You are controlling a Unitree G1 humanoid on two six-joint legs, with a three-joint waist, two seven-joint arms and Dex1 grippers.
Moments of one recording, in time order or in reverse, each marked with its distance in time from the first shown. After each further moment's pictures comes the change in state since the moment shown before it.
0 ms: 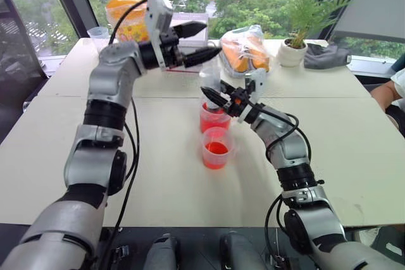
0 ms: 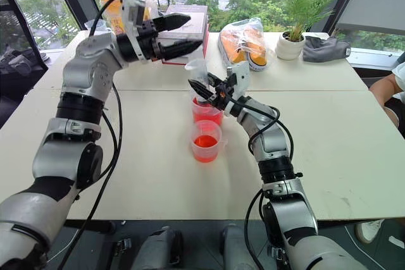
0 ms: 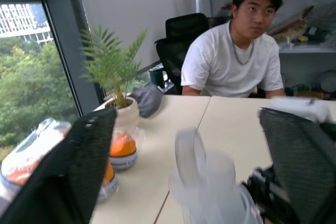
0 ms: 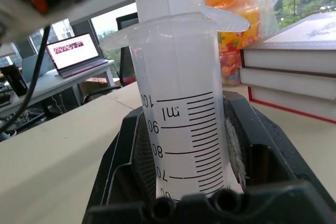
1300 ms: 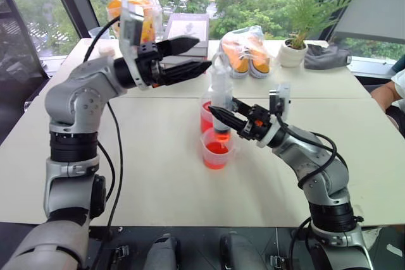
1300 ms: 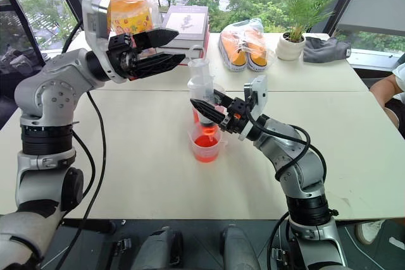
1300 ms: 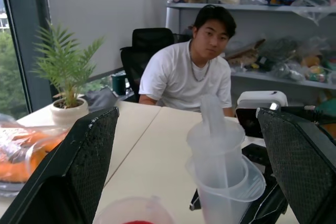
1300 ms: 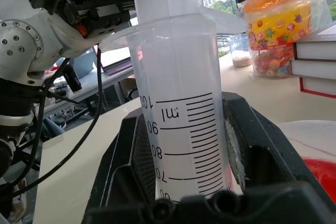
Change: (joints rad) left arm 0.204 0.096 0.074 -0.554 -0.320 0.469 0.063; right arm 0.304 -0.144 0.001 -0.596 0.263 0.325 -0.032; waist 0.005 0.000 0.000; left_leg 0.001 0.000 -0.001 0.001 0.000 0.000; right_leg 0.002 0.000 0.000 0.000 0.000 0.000
